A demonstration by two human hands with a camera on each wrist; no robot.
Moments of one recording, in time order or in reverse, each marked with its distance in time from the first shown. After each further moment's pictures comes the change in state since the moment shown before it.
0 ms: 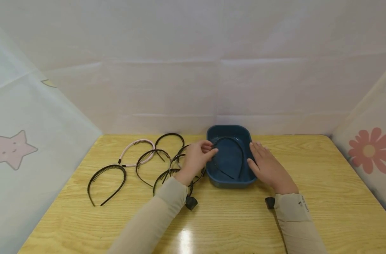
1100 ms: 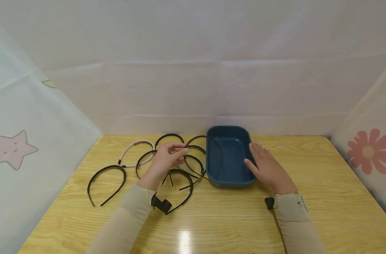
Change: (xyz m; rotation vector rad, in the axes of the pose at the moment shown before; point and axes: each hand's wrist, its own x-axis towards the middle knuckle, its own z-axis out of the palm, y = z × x) left_hand -0.021 -0.034 -0.083 -0.593 -0.086 -0.239; right_hand 0.000 0.001 0.000 -0.004 0.025 -0.009
